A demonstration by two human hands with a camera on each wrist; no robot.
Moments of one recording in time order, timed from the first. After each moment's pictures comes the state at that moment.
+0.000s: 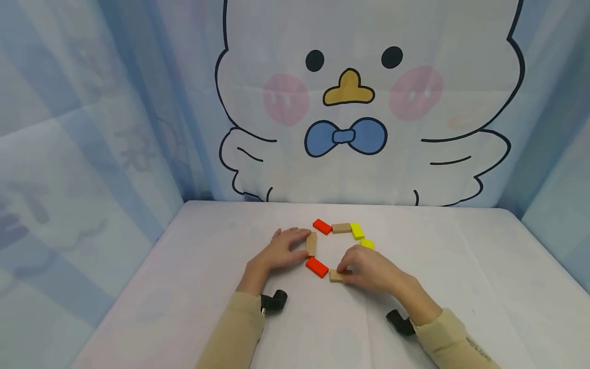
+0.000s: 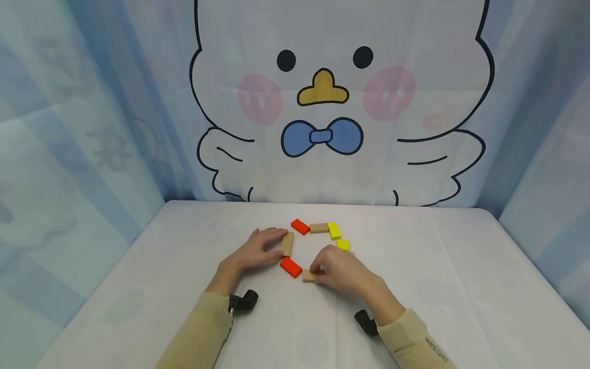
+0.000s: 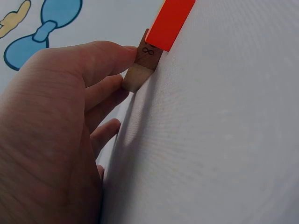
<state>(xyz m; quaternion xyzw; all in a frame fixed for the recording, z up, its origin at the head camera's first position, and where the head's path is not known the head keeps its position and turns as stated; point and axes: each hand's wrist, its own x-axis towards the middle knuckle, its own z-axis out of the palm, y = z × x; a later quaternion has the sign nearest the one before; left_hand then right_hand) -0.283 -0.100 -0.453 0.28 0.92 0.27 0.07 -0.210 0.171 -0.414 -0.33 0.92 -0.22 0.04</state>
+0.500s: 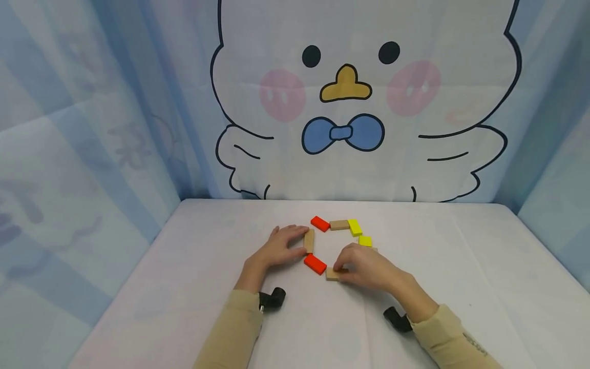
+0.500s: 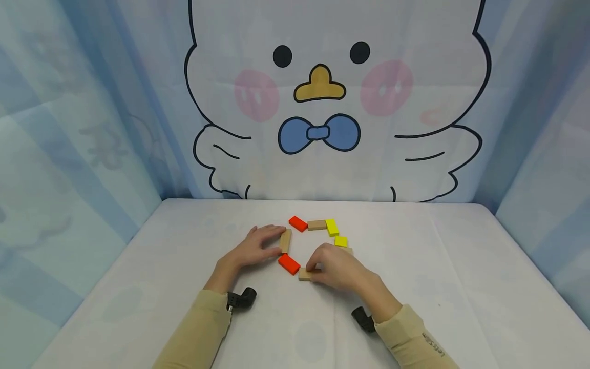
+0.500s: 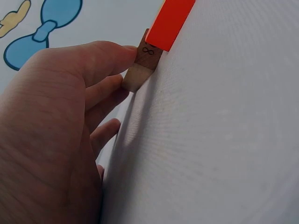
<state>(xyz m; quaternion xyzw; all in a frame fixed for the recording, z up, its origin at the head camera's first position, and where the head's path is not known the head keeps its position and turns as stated) -0.284 -0.098 -0.452 0.26 0.92 0.28 0.08 -0.207 0.167 -0.412 -0.34 0.91 -0.23 0.04</state>
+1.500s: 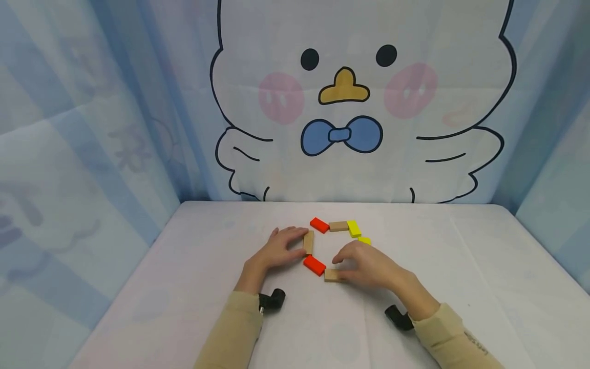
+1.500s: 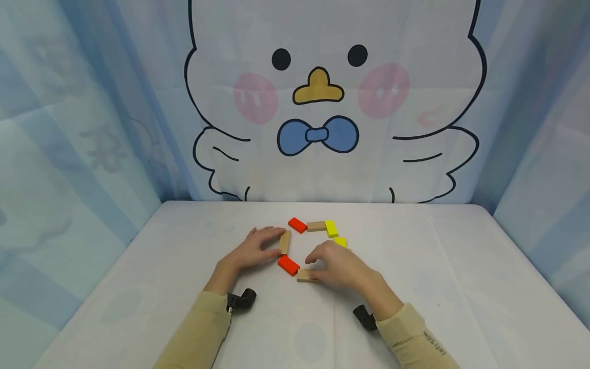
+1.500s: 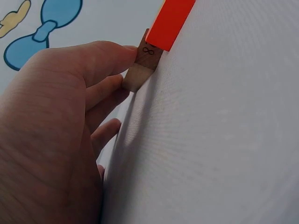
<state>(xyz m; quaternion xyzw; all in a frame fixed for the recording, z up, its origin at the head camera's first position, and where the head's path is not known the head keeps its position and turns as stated) -0.283 -0.097 -0.454 0.26 0.92 0.28 0.07 -0.207 0.171 -0.409 -0.31 0.92 -0.24 0.03</state>
